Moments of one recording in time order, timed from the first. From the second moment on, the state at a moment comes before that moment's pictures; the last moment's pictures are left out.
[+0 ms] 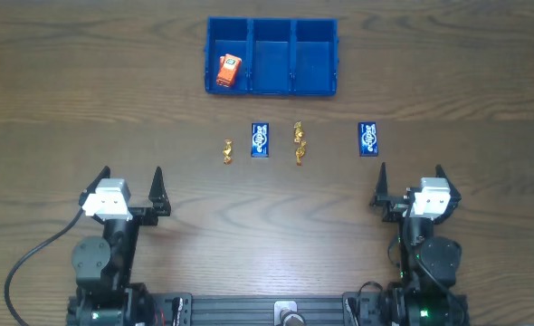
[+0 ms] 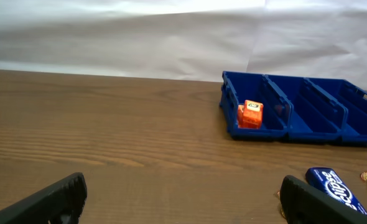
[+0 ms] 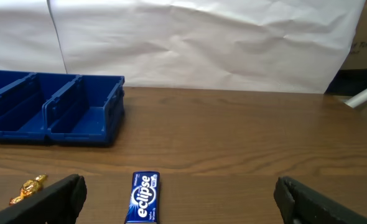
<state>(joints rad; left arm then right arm) 0.00 0.01 0.02 -0.11 0.07 -0.08 0.00 0.01 0.01 -0.07 0.07 -0.05</state>
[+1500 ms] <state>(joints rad) 0.00 0.01 0.02 -0.11 0.07 -0.08 0.05 1.68 1.29 -1.07 -0.04 0.06</state>
